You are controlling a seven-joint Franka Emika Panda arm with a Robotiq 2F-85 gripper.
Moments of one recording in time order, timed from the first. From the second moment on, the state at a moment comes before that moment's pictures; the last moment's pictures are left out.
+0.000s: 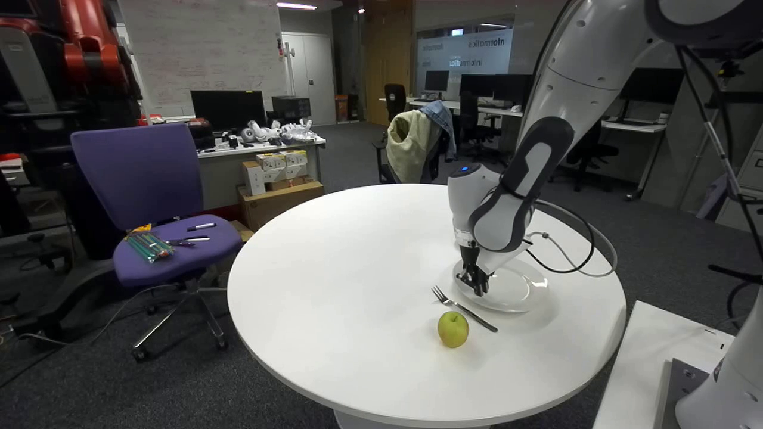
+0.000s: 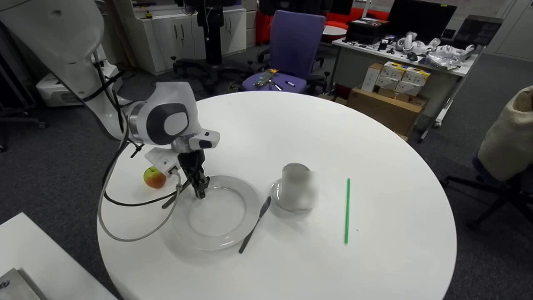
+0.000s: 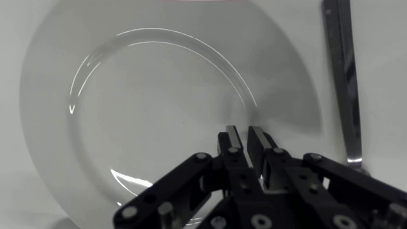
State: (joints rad) arm 0.13 0.41 -0.22 -2.38 -0.28 2.67 0.44
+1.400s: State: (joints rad) arm 0.13 0.39 -0.23 -2.38 -0.29 2.68 0.44
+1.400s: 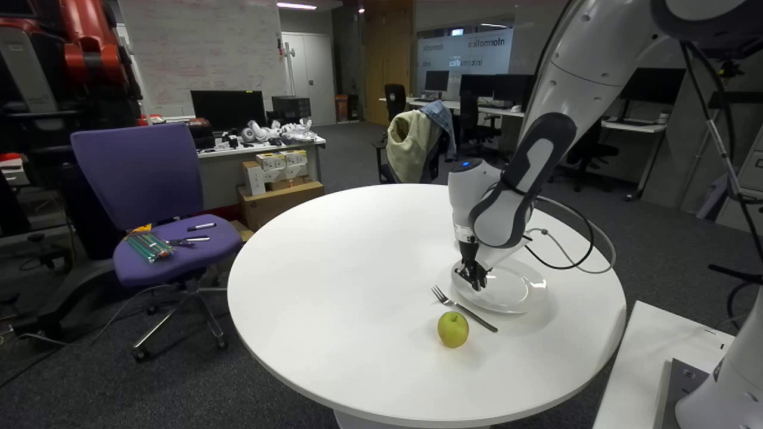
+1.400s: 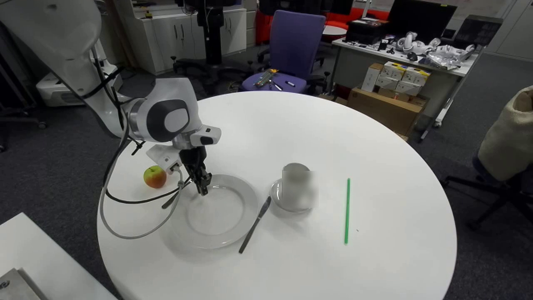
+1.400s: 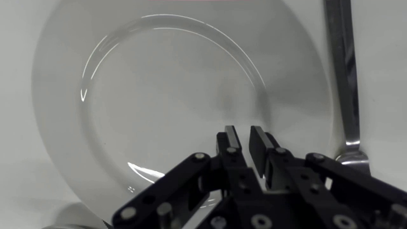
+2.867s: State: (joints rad) arm 0.13 0.08 -0.10 -2.55 -0.39 2.72 0.43
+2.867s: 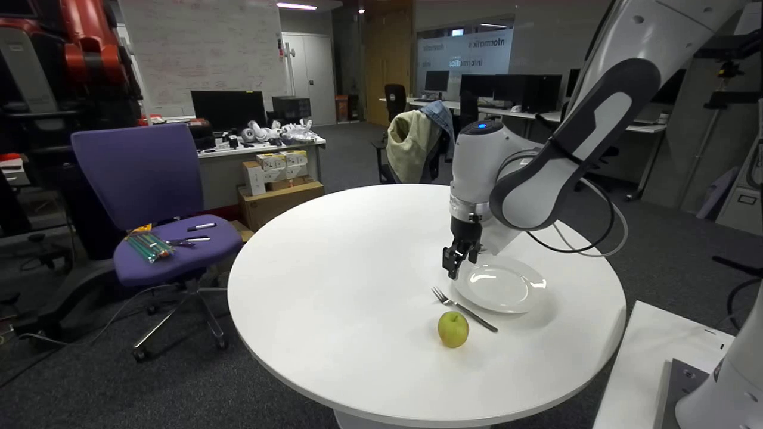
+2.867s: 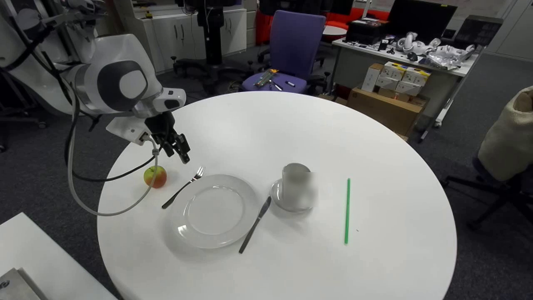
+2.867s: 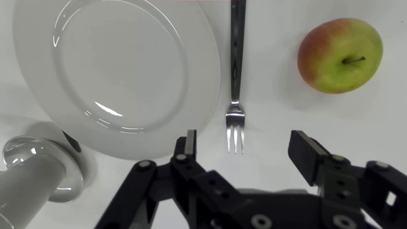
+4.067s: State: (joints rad) arm 0.06 0.02 -0.07 -2.60 -0.14 2.73 0.15
